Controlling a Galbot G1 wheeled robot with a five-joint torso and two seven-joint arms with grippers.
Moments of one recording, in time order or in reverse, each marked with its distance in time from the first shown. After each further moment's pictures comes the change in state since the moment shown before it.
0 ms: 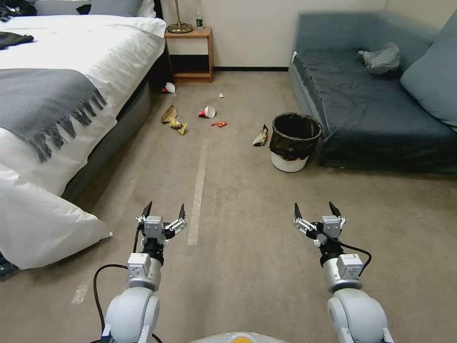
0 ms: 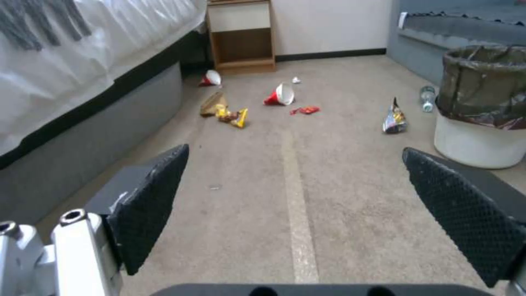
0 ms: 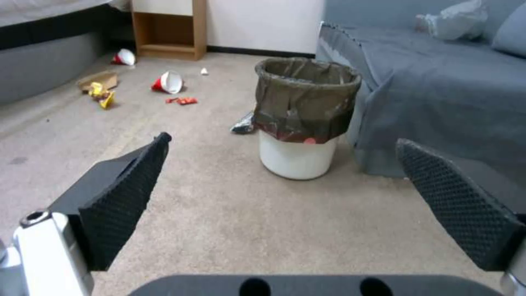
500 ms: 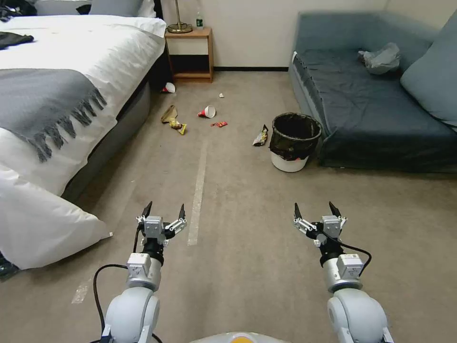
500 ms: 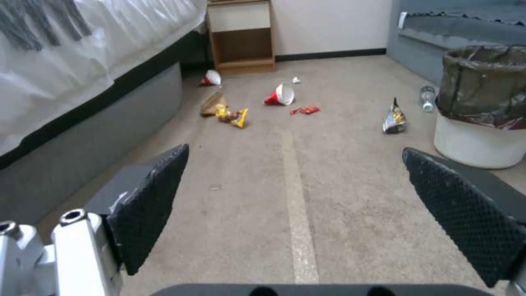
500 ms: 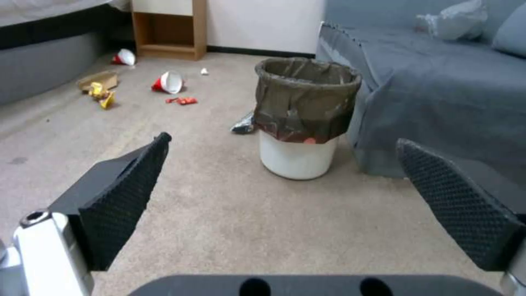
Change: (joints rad) left arm 0.000 0.000 0.000 0.000 0.000 0.000 0.000; right arm 0.000 0.000 0.000 0.000 0.000 0.000 0.000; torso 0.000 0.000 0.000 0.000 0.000
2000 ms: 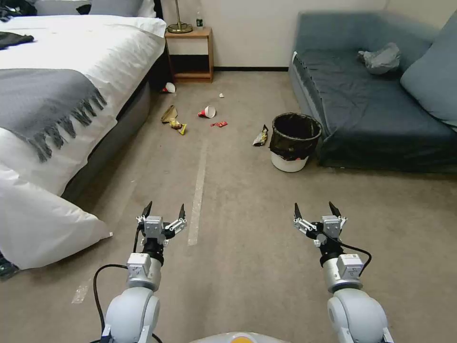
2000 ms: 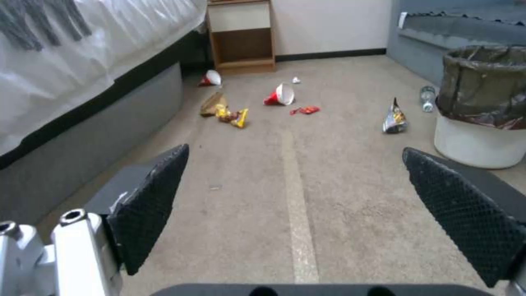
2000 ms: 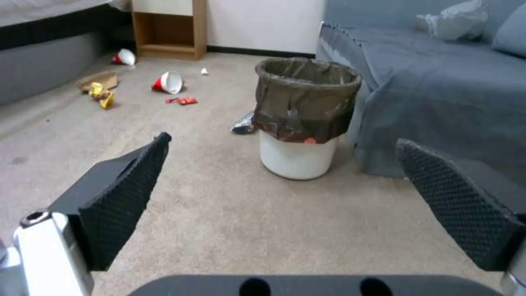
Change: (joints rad) left arm 0.000 0.000 0.000 0.000 0.000 0.000 0.000; right arm 0.000 0.000 0.000 0.000 0.000 0.000 0.000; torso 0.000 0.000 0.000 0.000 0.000
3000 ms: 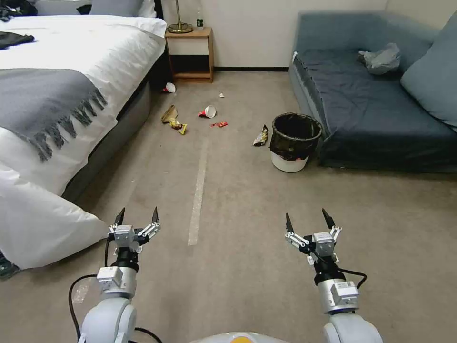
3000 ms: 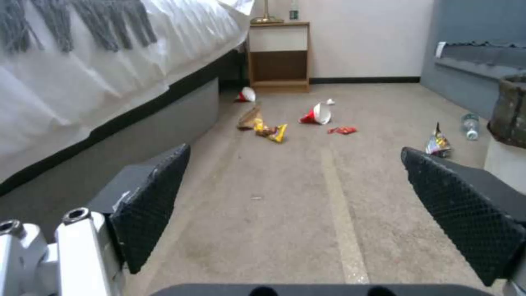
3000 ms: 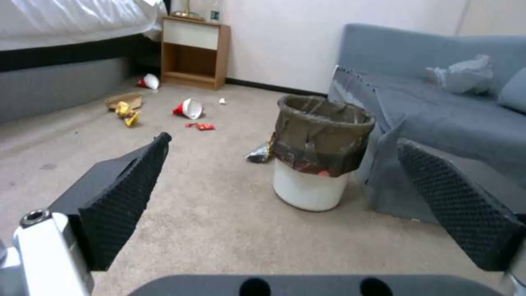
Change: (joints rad) left arm 0.022 0.125 -0.076 0.122 -0.187 -0.223 -0.041; right arm -0.112 0.027 -0.031 0.016 -0.116 0.219 -0.016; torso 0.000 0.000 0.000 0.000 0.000
